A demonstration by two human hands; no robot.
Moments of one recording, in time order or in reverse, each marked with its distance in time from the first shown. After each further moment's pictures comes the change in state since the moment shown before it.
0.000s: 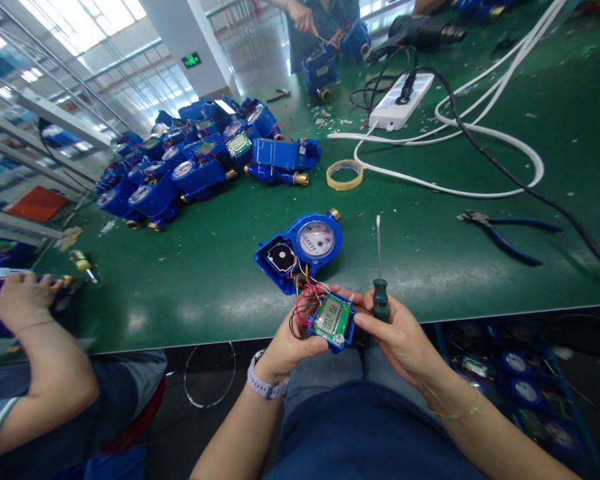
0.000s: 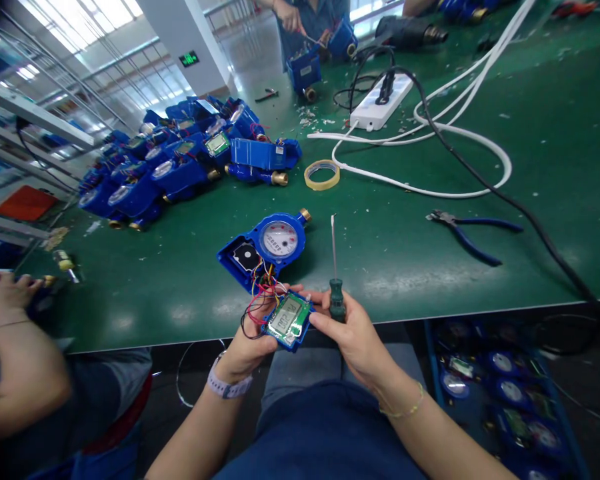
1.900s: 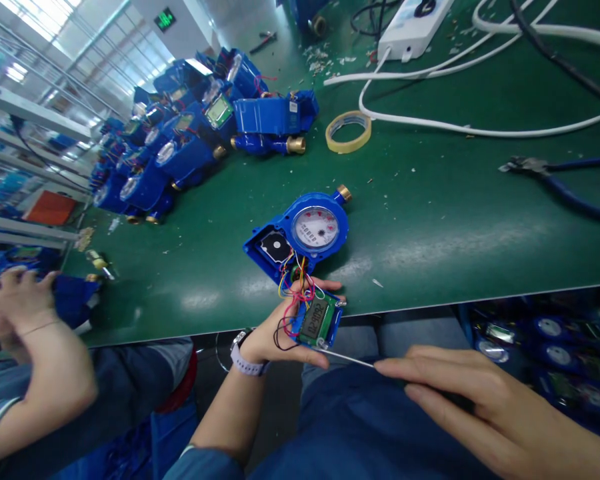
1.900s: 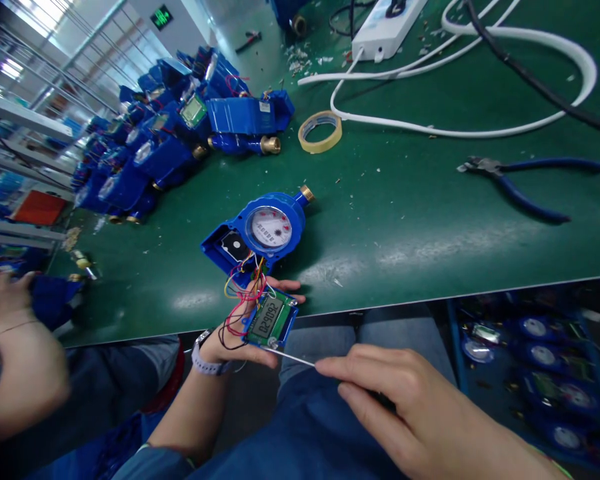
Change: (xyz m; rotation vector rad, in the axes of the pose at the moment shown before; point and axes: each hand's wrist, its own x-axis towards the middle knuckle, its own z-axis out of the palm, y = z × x) left_hand -0.002 0.027 -0.036 0.481 -0.295 -0.107; right_hand -0.063 -0.044 -0.024 -1.044 -0.301 -0.355
